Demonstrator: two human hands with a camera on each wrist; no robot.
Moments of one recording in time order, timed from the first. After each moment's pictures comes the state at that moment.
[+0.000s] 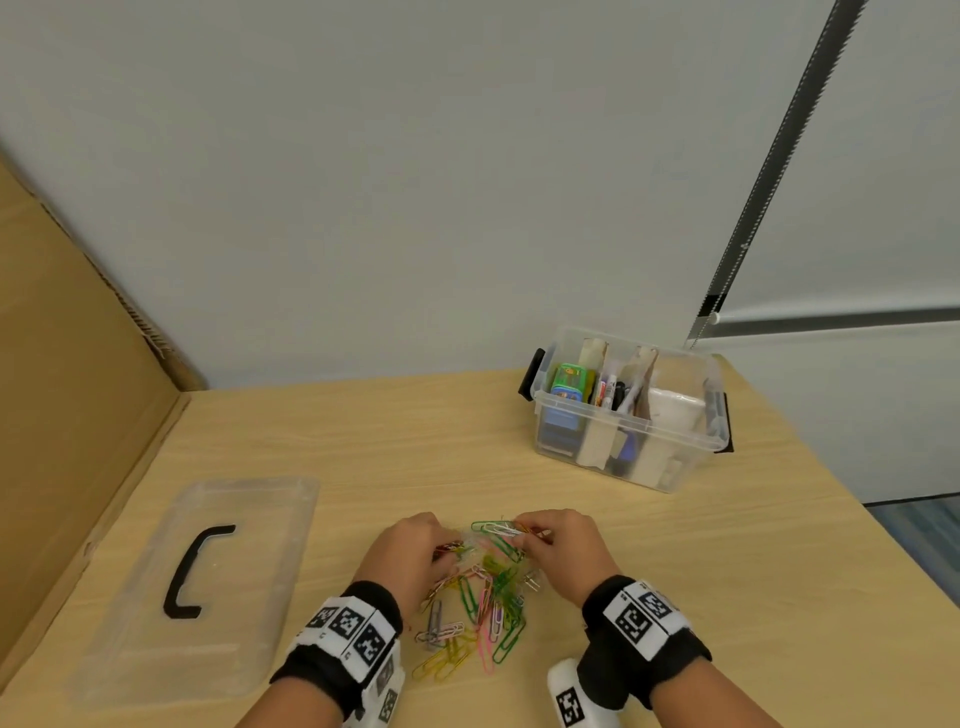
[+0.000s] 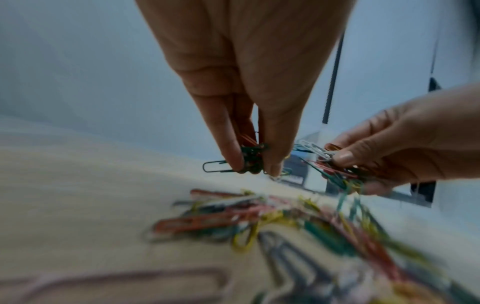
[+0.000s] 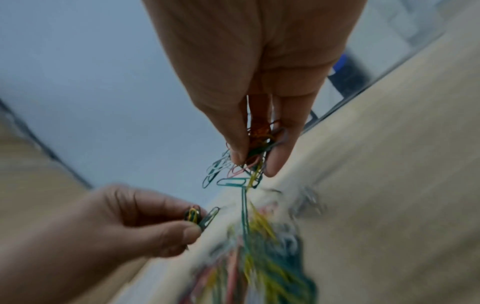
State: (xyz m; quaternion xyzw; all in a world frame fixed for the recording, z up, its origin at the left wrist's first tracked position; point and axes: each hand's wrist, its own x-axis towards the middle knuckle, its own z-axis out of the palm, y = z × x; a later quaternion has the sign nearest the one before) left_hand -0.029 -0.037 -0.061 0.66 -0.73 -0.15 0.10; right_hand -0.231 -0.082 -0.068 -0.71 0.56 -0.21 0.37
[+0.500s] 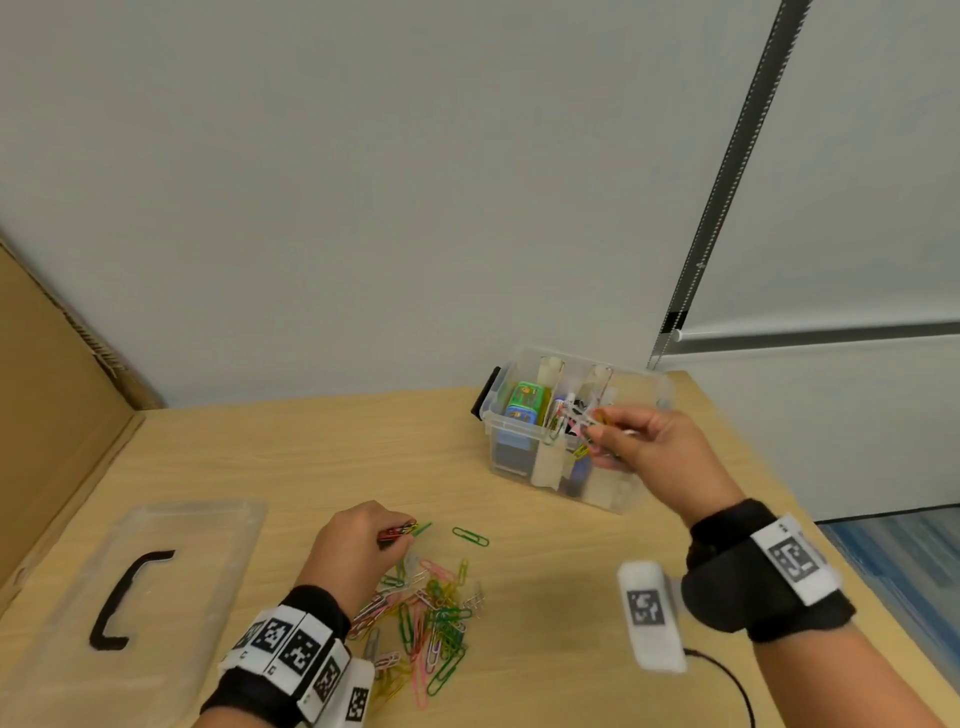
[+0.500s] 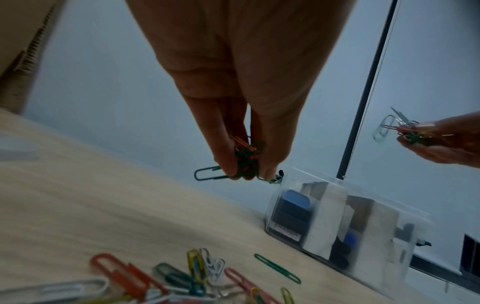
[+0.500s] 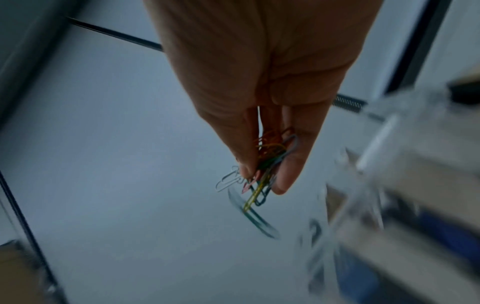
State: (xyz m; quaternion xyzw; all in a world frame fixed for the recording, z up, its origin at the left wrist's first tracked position) left_hand -0.049 -0.053 -0.034 0.70 -0.66 -0.13 0.23; right_hand -0.341 -0.132 0.070 -0.56 0.50 -0.42 0.51
